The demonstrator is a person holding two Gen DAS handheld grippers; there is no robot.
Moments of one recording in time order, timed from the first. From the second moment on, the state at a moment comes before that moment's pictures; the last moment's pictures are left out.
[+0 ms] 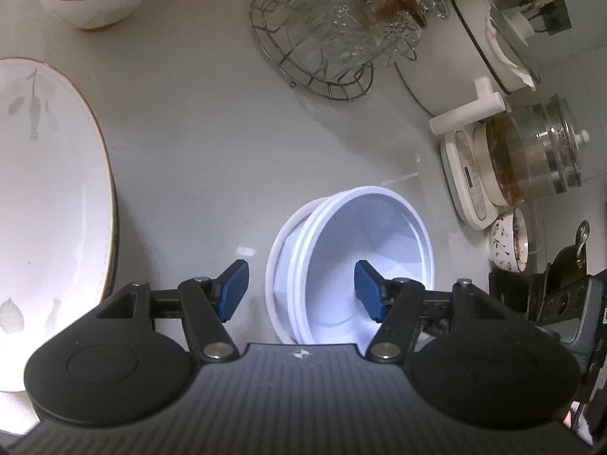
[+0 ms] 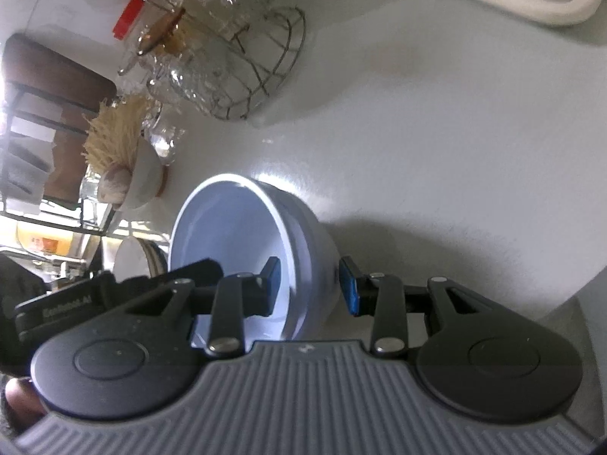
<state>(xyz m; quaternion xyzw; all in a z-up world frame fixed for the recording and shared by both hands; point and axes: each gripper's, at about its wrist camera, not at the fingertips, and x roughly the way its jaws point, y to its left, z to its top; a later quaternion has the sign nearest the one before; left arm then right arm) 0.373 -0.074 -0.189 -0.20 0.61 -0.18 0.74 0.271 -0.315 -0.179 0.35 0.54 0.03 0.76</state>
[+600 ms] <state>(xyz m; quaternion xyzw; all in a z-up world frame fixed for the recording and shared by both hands) 0.378 -0.081 -0.195 -0.22 0.61 -0.18 0.74 0.274 -0.322 -0.178 0.35 0.53 0.06 0.77</state>
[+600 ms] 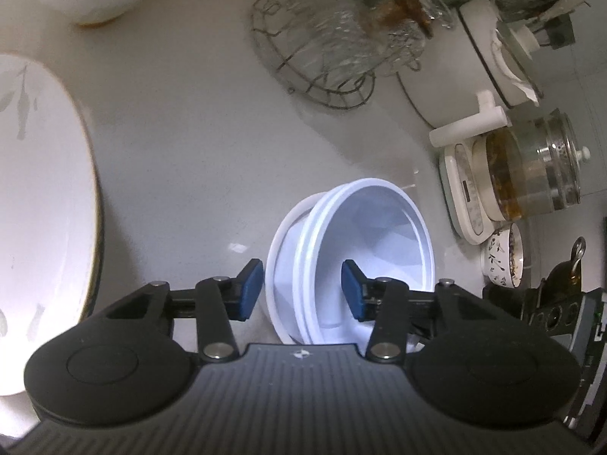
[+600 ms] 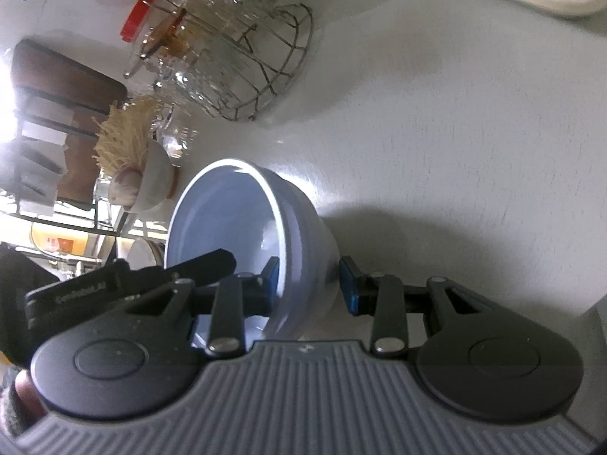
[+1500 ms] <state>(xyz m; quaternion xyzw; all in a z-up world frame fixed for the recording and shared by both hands) 0.346 -0.100 -0.138 -0.24 0.58 -0.15 0.77 0.275 -0.333 -0.117 0.27 0.51 0.13 0.81</state>
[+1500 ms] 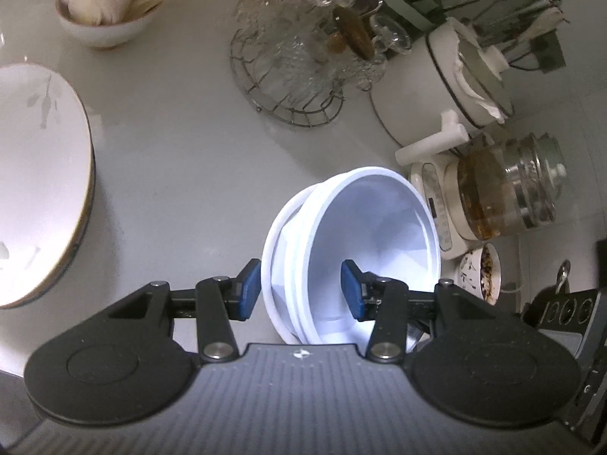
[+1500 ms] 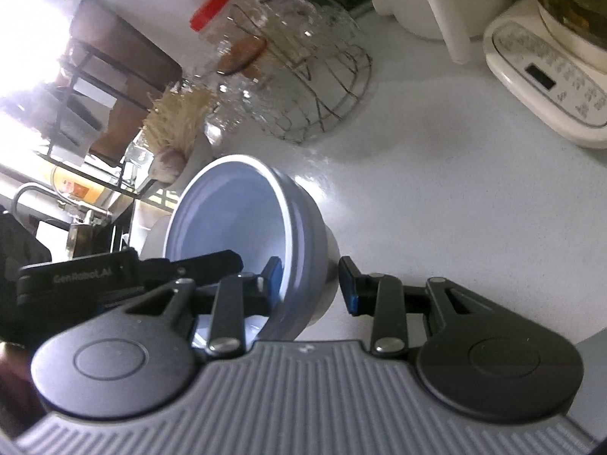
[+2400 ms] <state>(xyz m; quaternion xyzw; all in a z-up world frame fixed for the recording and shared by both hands) 0.351 0.027 -0.071 -0.22 0.51 -0.13 0.82 0.313 -0.197 -0.060 0.18 0.45 0.18 0.85</state>
